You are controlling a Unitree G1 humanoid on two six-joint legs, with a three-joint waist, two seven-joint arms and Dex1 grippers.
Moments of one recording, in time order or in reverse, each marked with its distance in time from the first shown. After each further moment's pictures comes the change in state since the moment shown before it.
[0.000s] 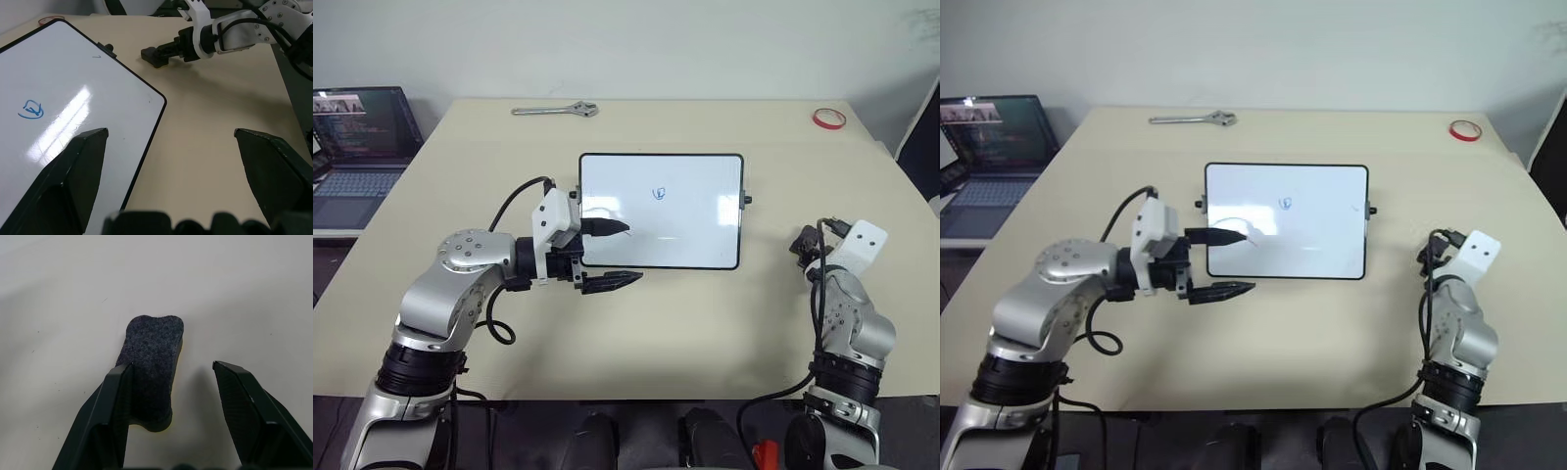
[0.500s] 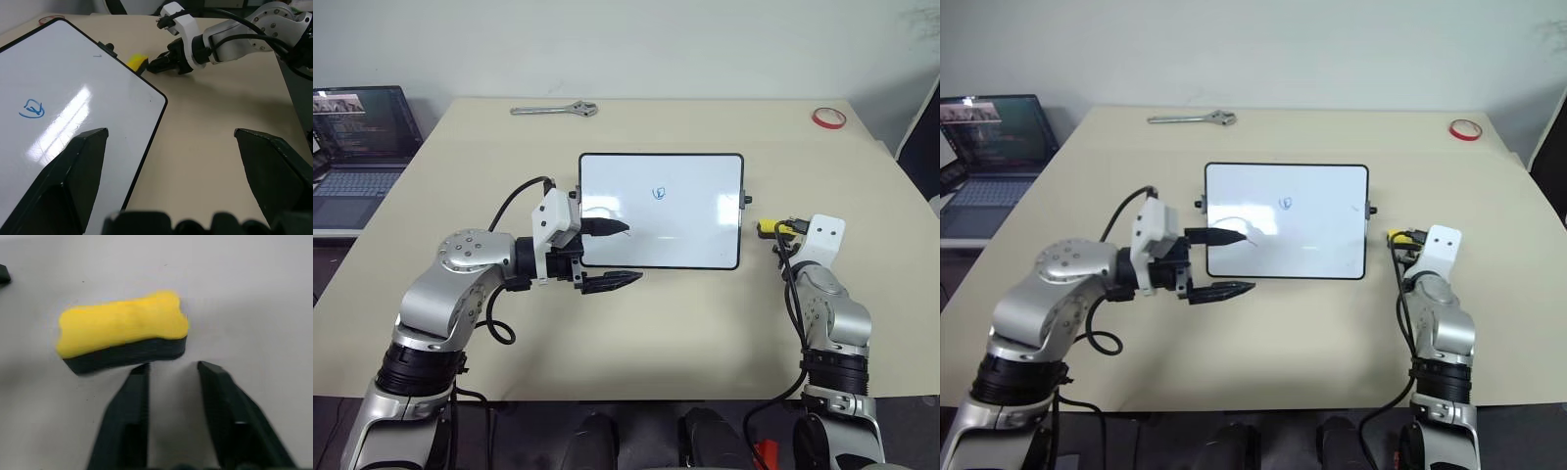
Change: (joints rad) left arm 0.000 0.000 0.000 0.000 0.002 -0.002 -0.001; right arm -0.005 -0.045 0.151 0.053 -0.043 0.018 0.021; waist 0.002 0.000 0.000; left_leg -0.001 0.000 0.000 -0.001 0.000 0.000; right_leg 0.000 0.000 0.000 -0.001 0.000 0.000
